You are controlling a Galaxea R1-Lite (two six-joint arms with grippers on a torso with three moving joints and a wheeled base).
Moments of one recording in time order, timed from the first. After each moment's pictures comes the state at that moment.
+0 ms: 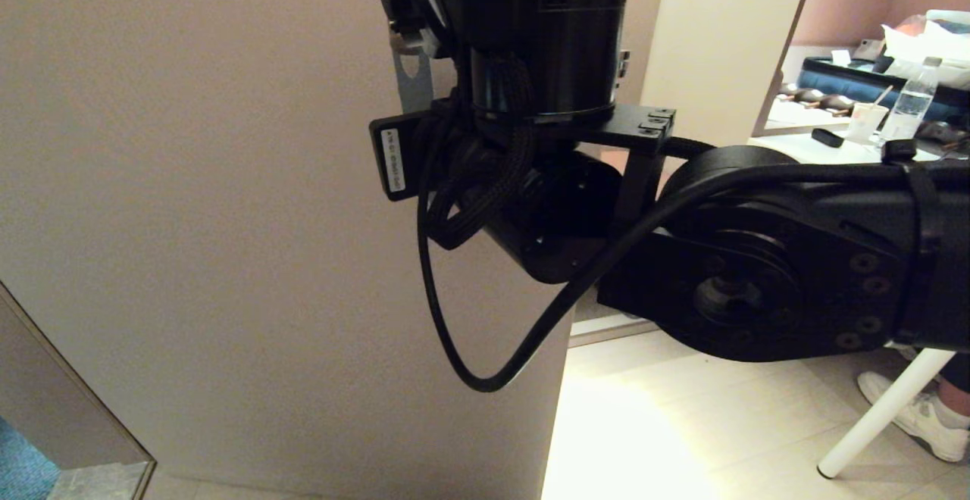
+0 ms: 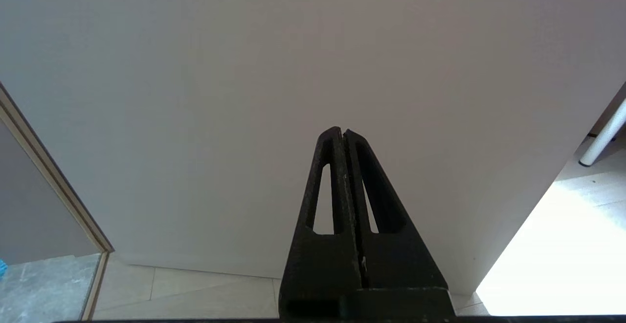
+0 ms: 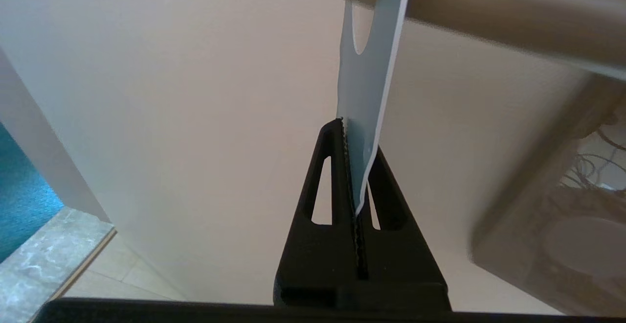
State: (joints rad) left arm -0.01 0.00 0.00 -0.01 0.02 -0.05; right arm 1.00 2.03 -1.78 -0.24 -0.52 -0.02
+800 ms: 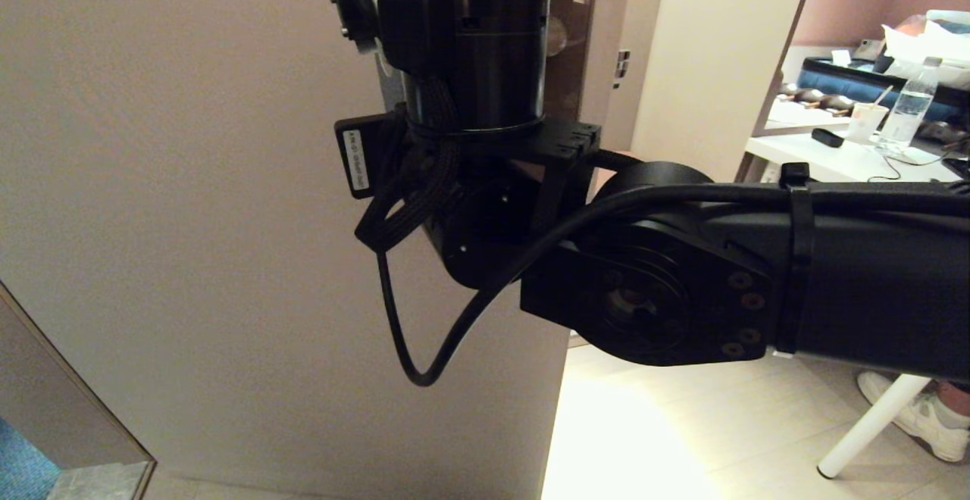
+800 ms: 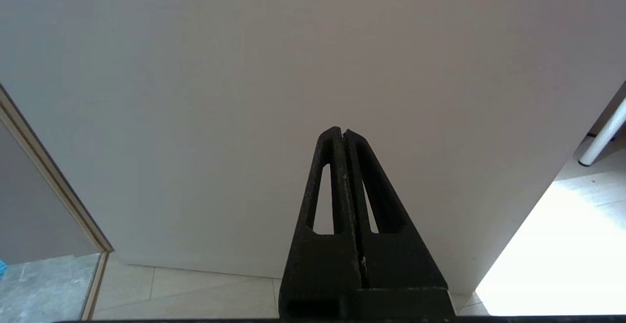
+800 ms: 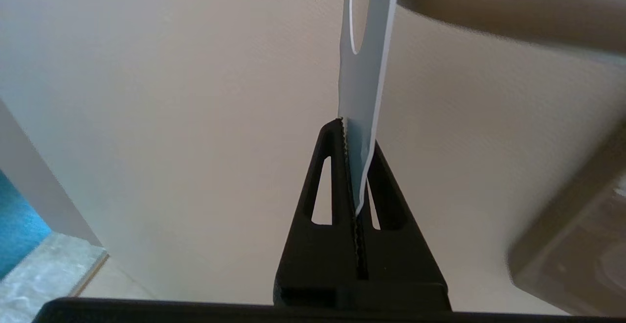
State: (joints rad) left arm -0.01 0.00 0.00 -0.01 0.02 -0.05; right arm 1.03 2.14 -1.92 -0.24 -0.60 -0.02
